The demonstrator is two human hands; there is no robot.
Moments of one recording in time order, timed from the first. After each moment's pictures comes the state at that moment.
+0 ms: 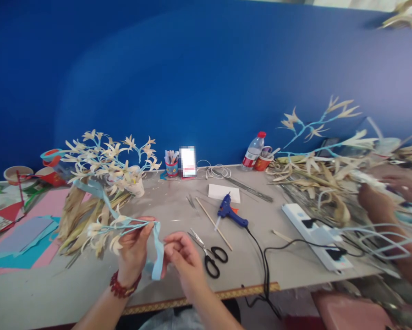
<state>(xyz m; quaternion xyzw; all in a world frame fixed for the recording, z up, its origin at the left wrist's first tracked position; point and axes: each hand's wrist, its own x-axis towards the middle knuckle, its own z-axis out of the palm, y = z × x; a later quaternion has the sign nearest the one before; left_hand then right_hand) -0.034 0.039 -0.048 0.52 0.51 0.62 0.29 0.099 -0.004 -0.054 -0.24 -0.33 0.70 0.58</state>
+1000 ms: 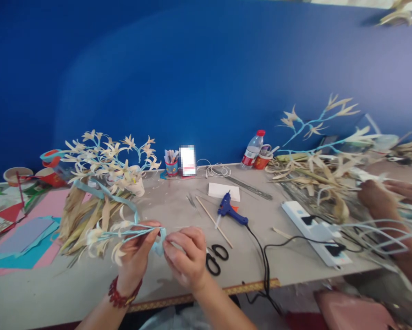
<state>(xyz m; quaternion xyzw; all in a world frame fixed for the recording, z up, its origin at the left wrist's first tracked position) -0.025 0.022 -0.031 0.55 0.48 0.61 0.32 0.121 0.011 -0.040 -0.33 -0.74 -0.03 0.59</state>
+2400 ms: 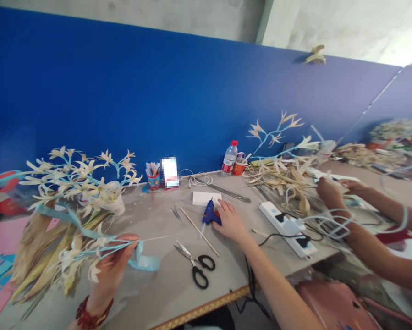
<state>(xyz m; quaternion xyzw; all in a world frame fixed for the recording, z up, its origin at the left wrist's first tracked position) -0.054 0.052 -0.060 0.56 0.45 0.60 0.35 0.312 0.098 -0.086 -0.65 -0.75 -0.01 0.12</state>
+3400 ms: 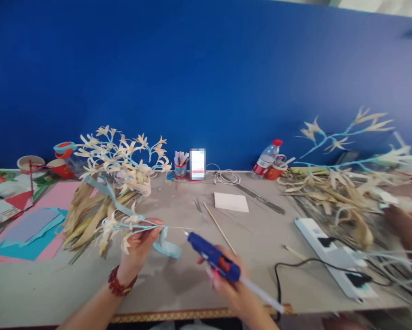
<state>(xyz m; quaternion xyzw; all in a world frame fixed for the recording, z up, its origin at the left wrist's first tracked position) -0.050 0.049 -0.053 0.53 0.47 0.60 0.37 0.196 -0.007 -0.047 -0.43 -0.62 0.48 0.45</state>
